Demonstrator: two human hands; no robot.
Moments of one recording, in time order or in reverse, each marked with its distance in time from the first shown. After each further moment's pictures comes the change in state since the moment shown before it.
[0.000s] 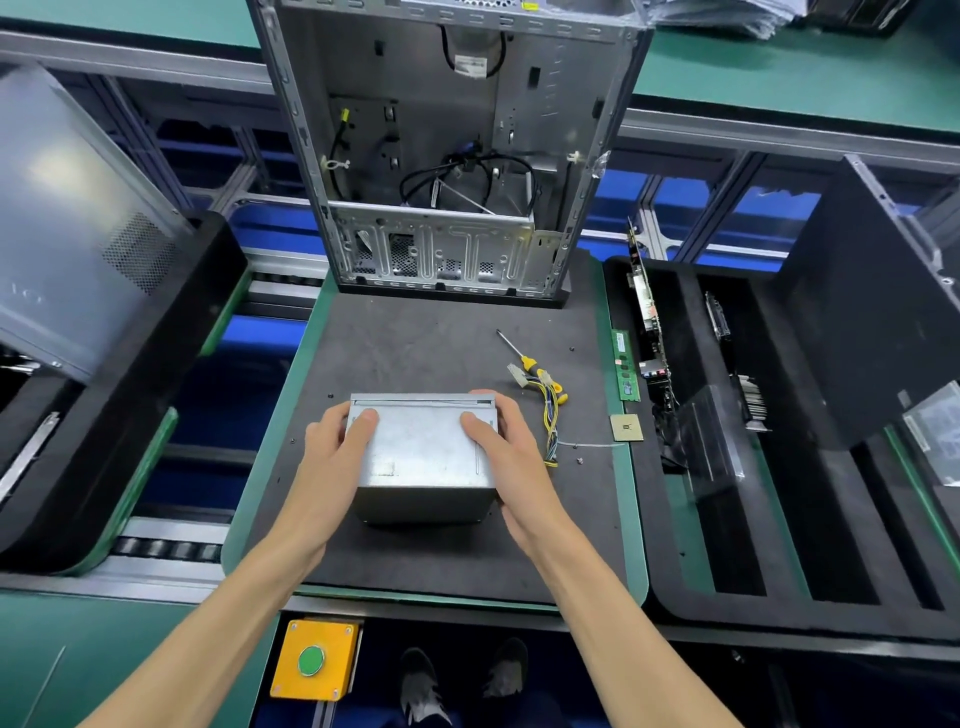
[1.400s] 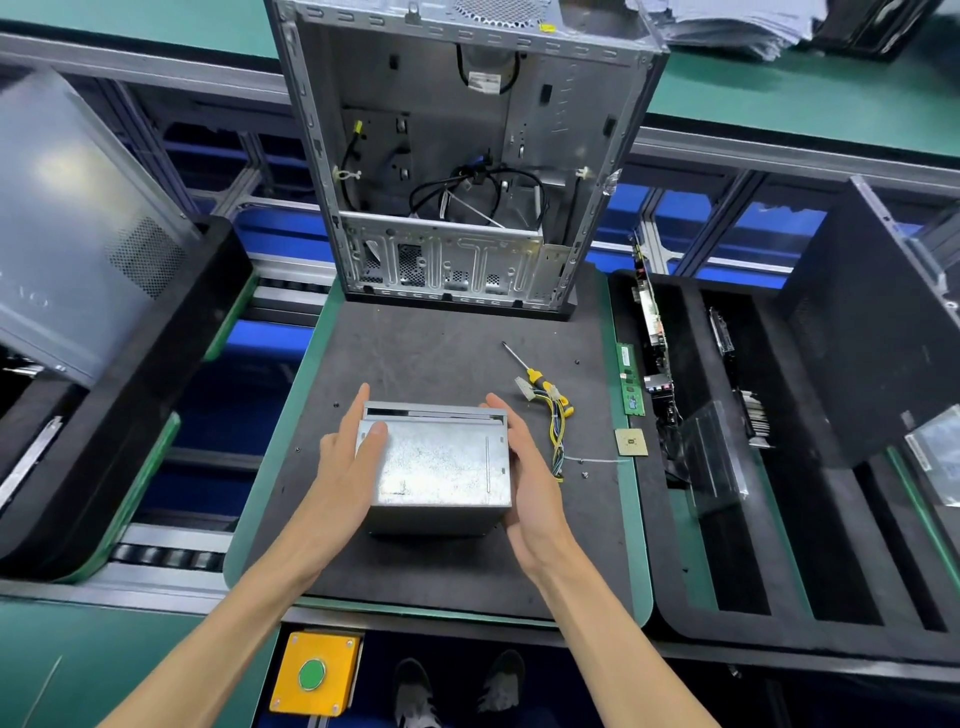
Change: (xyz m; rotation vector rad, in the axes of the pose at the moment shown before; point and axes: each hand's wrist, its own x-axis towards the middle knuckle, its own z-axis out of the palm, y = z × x) left_hand 0.004 0.000 -0.001 0.147 -0.042 0.060; right_hand 0.002 0.010 -0.002 0.113 0.031 0.040
